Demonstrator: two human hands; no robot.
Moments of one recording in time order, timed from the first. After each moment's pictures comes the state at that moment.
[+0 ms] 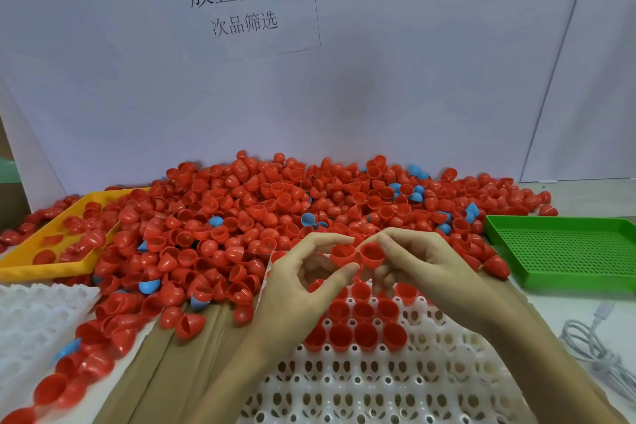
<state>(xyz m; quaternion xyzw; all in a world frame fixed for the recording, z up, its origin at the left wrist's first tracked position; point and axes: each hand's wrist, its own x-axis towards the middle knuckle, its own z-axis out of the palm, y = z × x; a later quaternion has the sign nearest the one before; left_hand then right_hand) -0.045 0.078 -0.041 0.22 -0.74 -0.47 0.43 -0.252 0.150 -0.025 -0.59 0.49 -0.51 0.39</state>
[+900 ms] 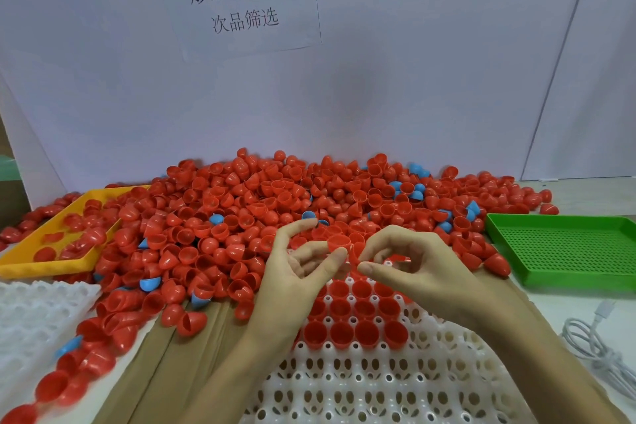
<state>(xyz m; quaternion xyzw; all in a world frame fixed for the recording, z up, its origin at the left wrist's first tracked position) -0.048 0.075 -0.044 0.27 -0.61 -0.59 0.45 -0.251 0.146 -0.034 -0.66 0.53 -0.48 0.25</state>
